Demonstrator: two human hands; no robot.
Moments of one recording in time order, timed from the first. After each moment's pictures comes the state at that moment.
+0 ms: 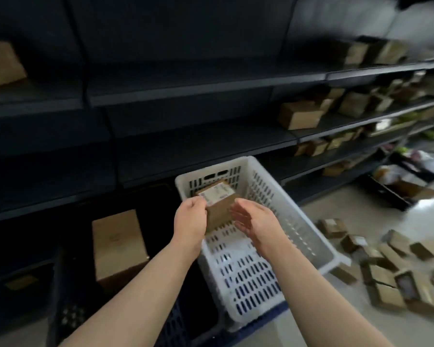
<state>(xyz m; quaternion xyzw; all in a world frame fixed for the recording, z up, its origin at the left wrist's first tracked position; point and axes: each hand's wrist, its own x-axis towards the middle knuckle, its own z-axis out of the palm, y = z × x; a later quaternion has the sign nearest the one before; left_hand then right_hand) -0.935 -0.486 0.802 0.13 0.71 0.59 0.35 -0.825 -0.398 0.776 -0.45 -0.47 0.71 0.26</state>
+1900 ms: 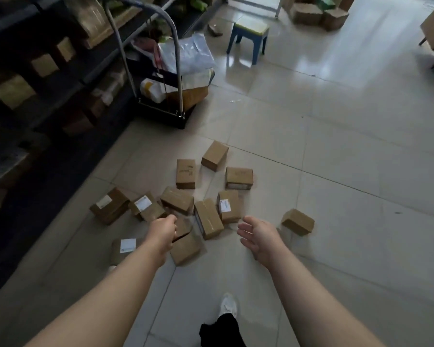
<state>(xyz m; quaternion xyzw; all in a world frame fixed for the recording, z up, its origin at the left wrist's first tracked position) -0.062 0.194 0.553 0.23 0.72 0.21 0.62 0.153 0.151 0.544 -0.71 -0.05 0.59 0.38</state>
